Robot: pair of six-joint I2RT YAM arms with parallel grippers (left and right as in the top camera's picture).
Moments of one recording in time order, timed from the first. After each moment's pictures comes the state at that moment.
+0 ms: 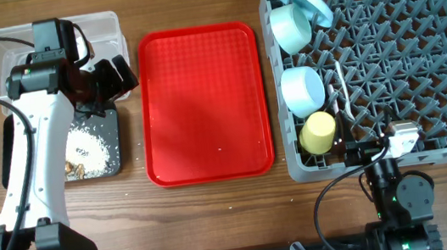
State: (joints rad) left arm 0.03 1.62 1.45 -1.03 0.17 -0.39; right arm 0.04 0.02 0.01 0.01 0.00 0.14
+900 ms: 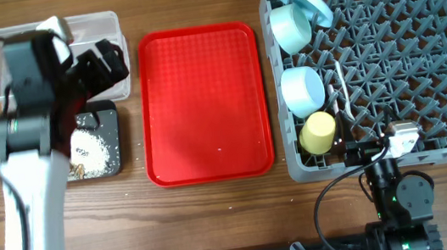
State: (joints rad) left arm 0.01 1.26 1.29 -0.67 0.13 -0.38; right arm 0.04 0.02 0.01 0.00 0.00 0.15
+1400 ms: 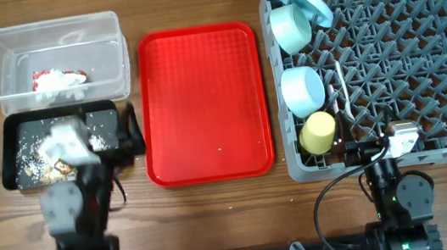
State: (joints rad) left arm 0.02 0.52 0.38 0.09 0.16 -0.31; right arm 0.04 0.02 0.01 0.00 0.00 0.15
